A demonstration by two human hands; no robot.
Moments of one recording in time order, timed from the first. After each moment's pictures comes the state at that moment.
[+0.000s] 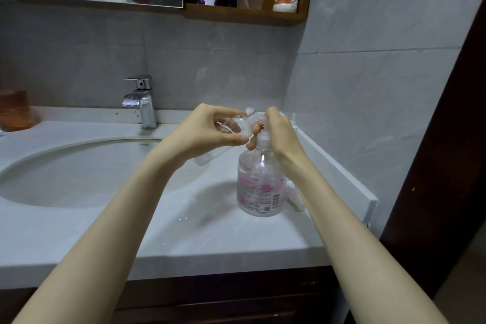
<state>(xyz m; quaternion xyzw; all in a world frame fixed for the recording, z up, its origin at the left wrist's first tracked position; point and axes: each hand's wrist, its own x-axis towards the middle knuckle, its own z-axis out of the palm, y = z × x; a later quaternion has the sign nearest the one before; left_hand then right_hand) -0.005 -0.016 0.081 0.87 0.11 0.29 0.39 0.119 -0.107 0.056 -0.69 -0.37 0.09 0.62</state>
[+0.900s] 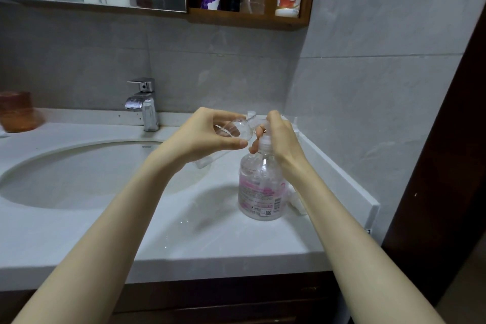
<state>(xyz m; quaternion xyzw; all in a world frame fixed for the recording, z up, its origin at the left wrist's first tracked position) -0.010 -0.015 0.082 0.87 0.12 0.29 0.38 0.117 -0.106 0.058 -0.70 -0.35 0.09 0.61</state>
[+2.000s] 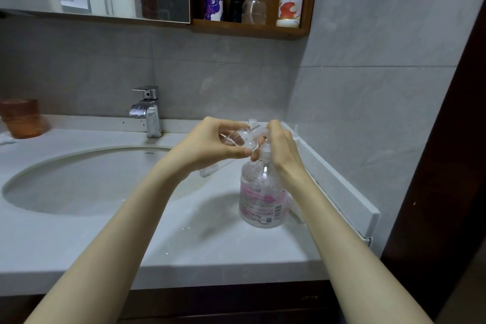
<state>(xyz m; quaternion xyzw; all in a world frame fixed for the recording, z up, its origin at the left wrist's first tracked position) -0.006 -0.020 0.082 0.87 0.12 0.28 0.38 0.115 -0.104 0.057 -0.71 -0.35 0.07 0.61</state>
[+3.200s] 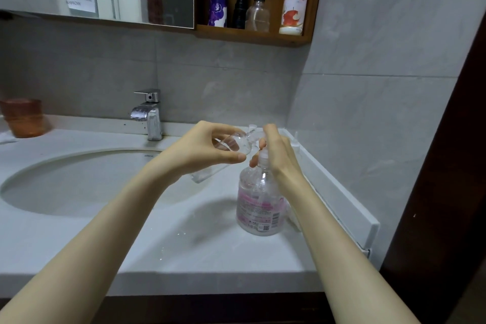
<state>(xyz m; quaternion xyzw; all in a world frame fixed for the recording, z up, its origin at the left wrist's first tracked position) -0.016 -0.016 0.084 0.87 0.14 0.27 0.39 0.109 -0.108 0.061 -0.72 -0.33 0.09 0.60</state>
